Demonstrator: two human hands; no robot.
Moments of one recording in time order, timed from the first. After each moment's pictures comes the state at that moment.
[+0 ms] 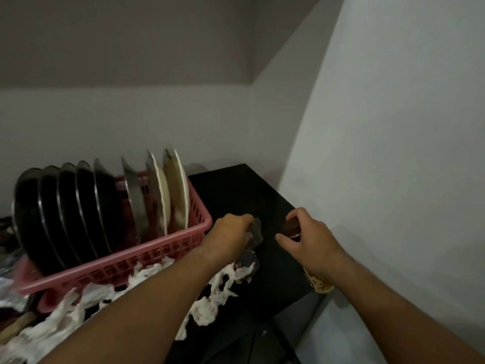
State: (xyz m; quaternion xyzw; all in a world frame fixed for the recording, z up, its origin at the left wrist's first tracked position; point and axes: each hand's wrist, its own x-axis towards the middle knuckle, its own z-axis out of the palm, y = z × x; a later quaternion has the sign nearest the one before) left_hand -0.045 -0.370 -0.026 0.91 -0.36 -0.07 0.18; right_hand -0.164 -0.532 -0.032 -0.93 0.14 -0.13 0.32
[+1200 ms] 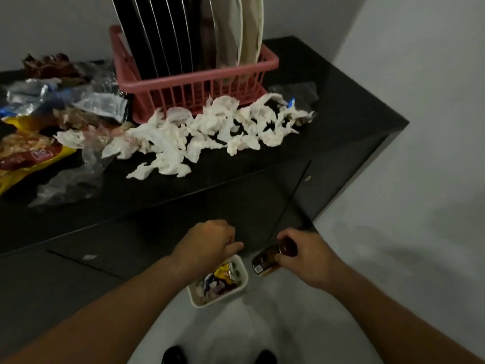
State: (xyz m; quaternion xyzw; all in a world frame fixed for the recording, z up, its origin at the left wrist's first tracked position) left_hand -0.245 -0.081 -0.216 0.89 -0.39 -0.16 0.17; right_hand -0.362 -0.300 -0.219 -0.92 0.16 0.13 0.34
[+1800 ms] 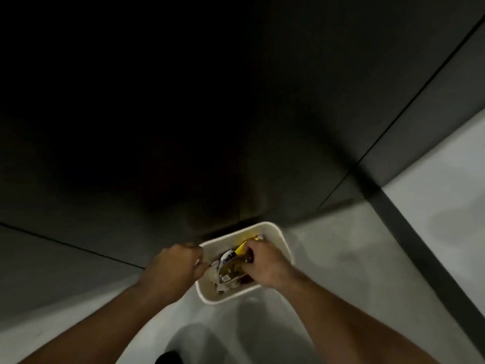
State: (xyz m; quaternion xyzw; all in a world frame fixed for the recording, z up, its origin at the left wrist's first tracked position) left_hand -0.226 0.024 -0.615 0.94 -0.26 -0.21 0.06; right_hand -0.271 -0.181 -0.670 -0.91 0.12 0.25 0.32
